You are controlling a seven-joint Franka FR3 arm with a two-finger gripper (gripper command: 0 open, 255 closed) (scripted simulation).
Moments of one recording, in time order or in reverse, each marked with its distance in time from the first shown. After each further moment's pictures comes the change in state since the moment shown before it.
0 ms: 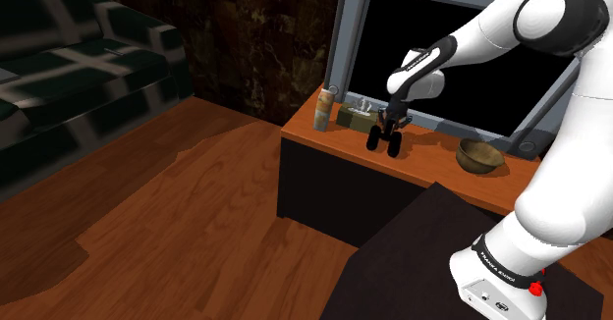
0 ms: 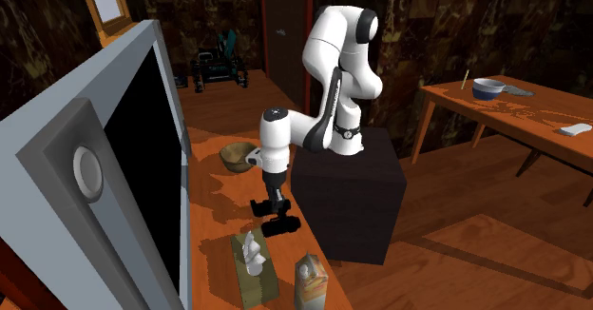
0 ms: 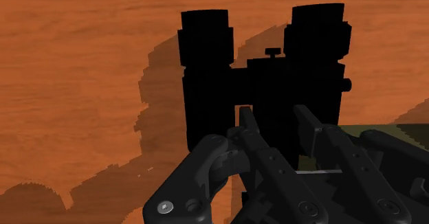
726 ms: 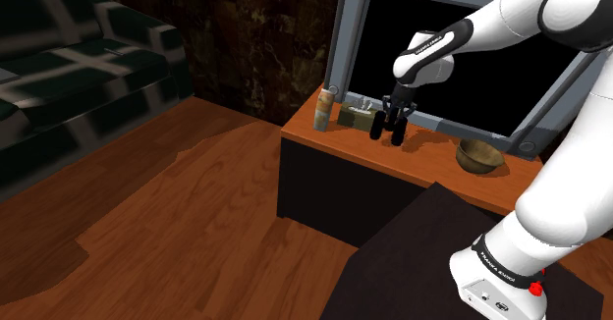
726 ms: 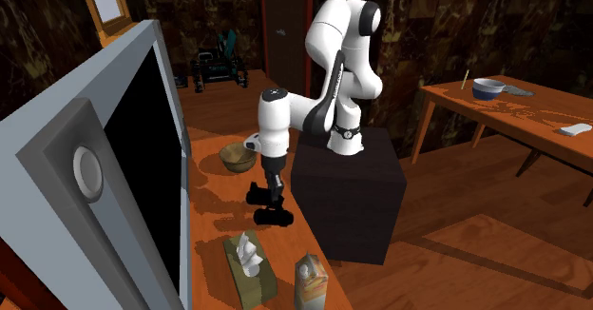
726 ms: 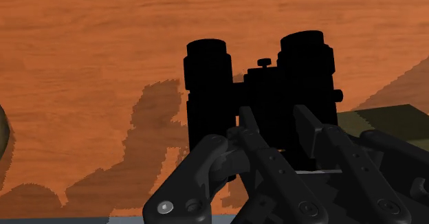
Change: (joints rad) arm 0.013 -0.108 -0.015 0.015 -0.029 -0.122 0.017
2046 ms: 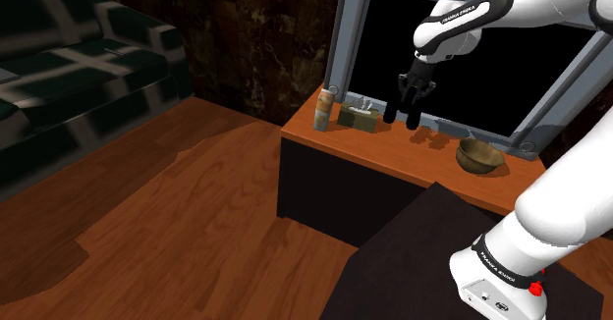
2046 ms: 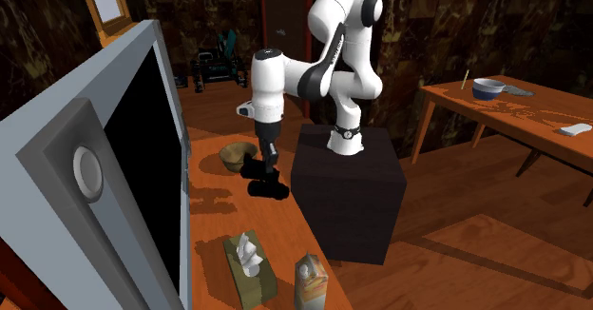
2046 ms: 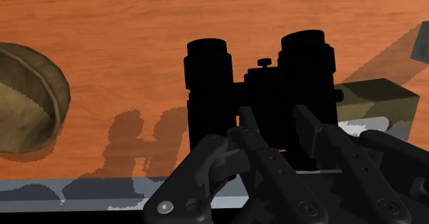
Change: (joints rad) arm -0.014 -0.181 -0.031 0.030 -0.041 -0.207 -0.023
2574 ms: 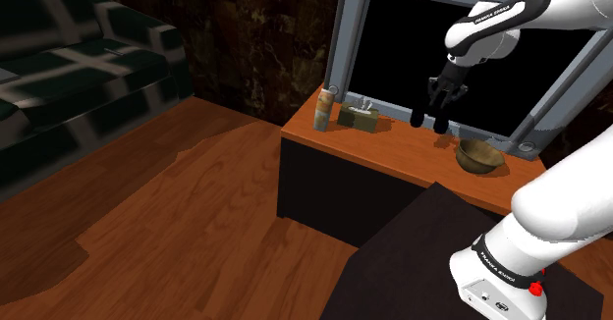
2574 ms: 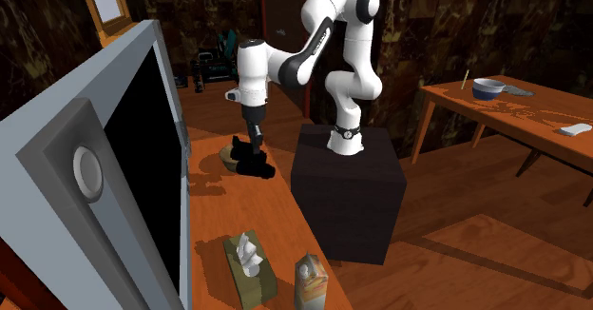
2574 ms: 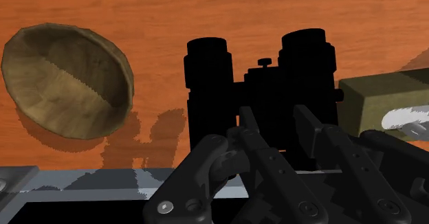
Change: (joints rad) arm -0.091 -0.110 -0.088 -0.107 -0.022 0.006 -0.167
